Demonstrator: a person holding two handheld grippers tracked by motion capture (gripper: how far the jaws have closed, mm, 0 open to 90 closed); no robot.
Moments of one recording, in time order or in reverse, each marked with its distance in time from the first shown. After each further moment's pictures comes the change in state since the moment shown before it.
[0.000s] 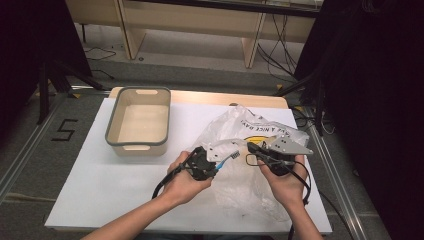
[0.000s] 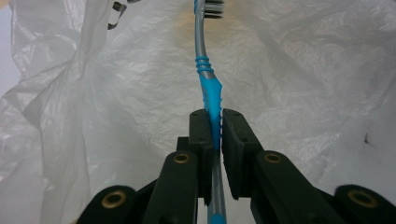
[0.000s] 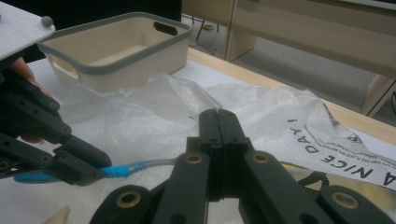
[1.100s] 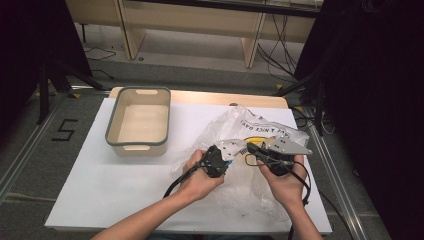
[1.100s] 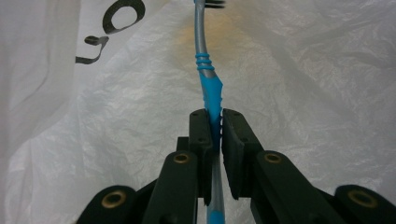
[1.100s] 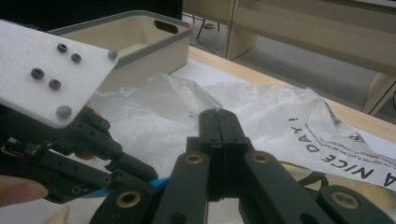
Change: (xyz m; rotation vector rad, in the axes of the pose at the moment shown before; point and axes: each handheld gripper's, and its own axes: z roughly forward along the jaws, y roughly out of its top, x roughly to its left) left arm -0.009 0.015 0.038 -0.012 0.051 0.039; right arm 0.000 -0.001 0.001 0.005 0.004 0.005
